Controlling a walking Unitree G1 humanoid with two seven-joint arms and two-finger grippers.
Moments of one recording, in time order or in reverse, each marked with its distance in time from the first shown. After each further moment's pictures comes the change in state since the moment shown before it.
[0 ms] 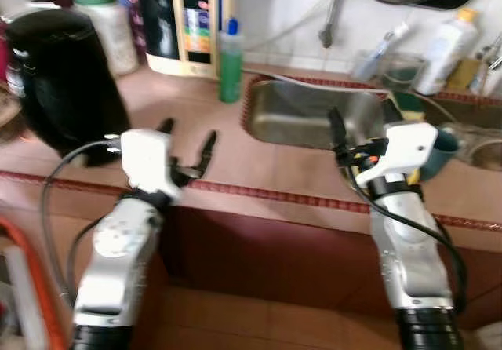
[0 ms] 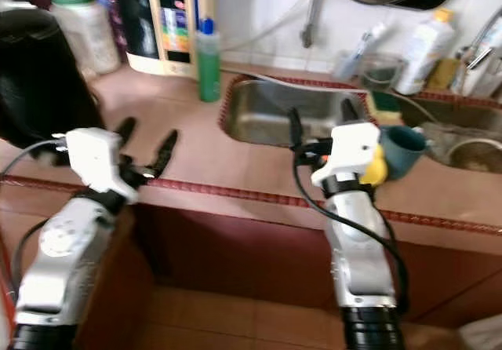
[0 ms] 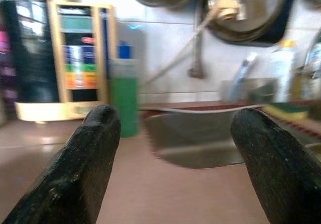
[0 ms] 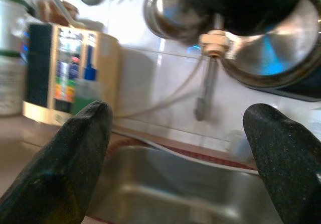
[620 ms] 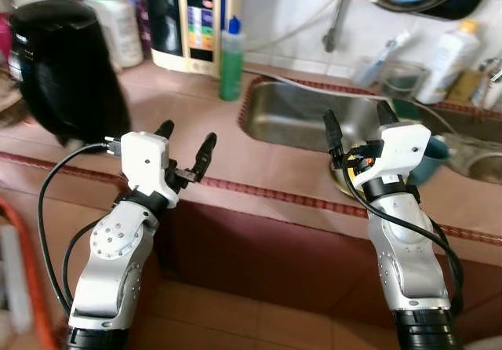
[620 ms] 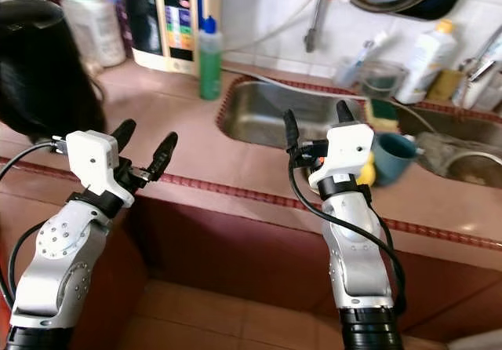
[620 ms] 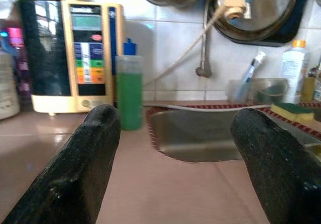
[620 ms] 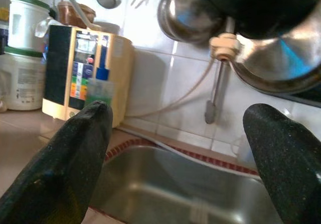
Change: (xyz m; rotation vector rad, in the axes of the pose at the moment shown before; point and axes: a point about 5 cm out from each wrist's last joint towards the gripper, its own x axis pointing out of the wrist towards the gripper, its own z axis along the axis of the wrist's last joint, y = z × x) left arm -0.004 0.008 0.000 0.015 0.005 0.011; right arm 0.002 0.008 0.001 0.010 -0.005 0.027
